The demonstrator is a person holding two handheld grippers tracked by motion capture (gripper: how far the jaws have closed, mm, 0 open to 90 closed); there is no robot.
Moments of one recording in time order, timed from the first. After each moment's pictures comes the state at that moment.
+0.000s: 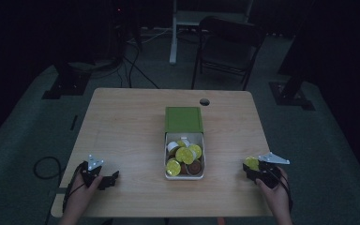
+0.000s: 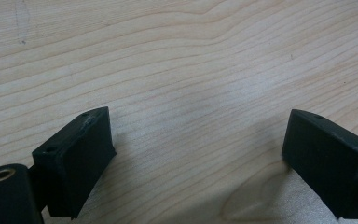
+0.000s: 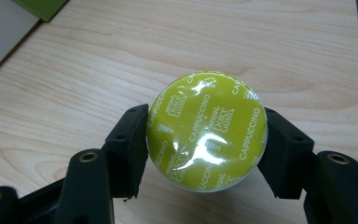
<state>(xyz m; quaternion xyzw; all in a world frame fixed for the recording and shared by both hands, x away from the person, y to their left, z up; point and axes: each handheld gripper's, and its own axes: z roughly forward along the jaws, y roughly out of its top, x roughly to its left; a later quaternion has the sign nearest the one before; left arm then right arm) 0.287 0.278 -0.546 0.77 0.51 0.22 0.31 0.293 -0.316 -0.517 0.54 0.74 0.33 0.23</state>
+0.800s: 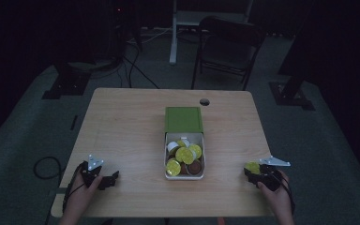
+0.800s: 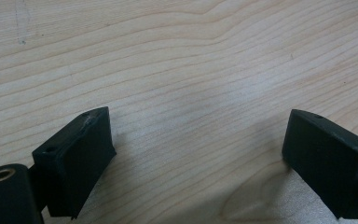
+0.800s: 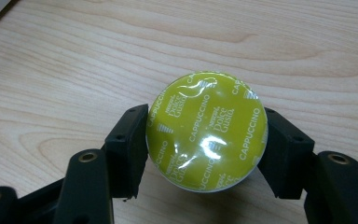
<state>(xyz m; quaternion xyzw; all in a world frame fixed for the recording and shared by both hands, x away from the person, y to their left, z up) 0.287 0.278 -0.546 0.77 0.52 0.22 0.31 0.289 -0.325 -0.531 0.55 0.75 0.32 0.20</state>
